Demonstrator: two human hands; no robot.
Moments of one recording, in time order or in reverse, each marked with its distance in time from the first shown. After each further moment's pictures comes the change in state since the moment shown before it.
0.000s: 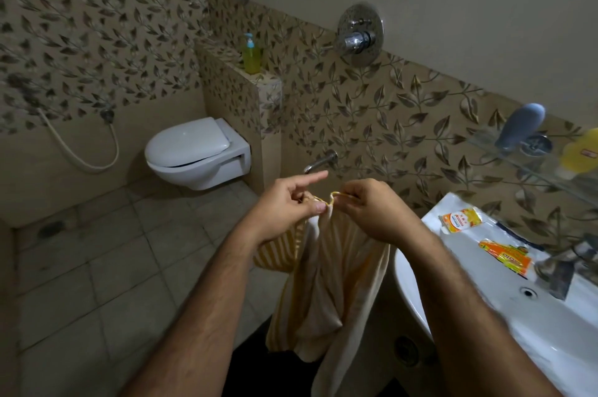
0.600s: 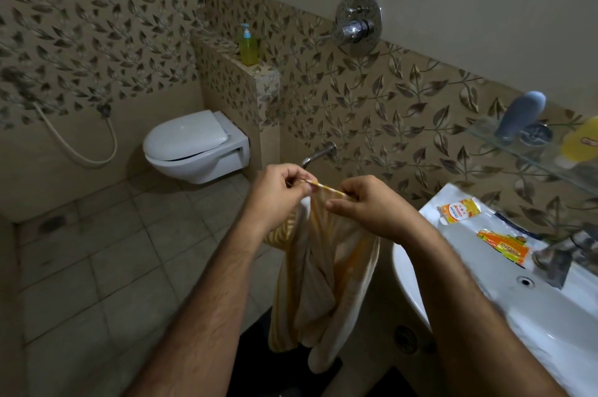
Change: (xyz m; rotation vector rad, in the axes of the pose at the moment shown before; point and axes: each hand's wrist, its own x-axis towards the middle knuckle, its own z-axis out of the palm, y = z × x) left_hand 0.000 0.014 0.011 0.343 0.340 -0.052; right_hand -0.007 0.002 -0.003 0.200 -0.142 0.042
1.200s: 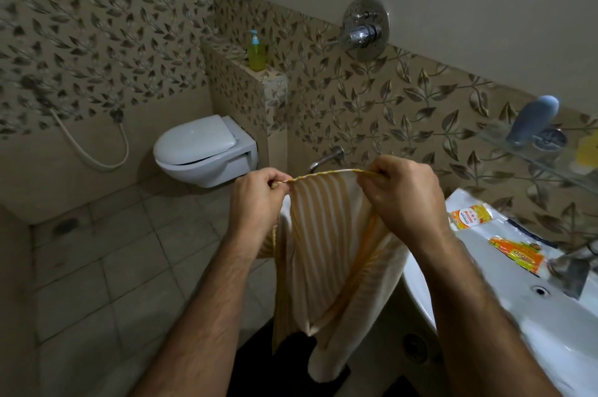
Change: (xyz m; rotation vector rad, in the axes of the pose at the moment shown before) left_hand 0.001 -0.015 -0.017 0.267 0.292 -0.060; right_hand -0.013 -0.010 -0.010 -0.287 0.658 -0.038
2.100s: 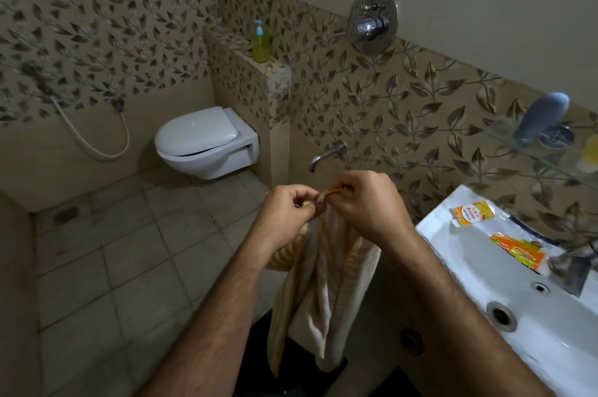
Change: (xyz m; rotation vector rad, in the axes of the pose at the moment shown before) left_hand -0.021 -0.014 0.028 -0.400 -0.315 -0.043; right_hand -0.007 -0.014 0.044 0.068 -0.286 -0.038
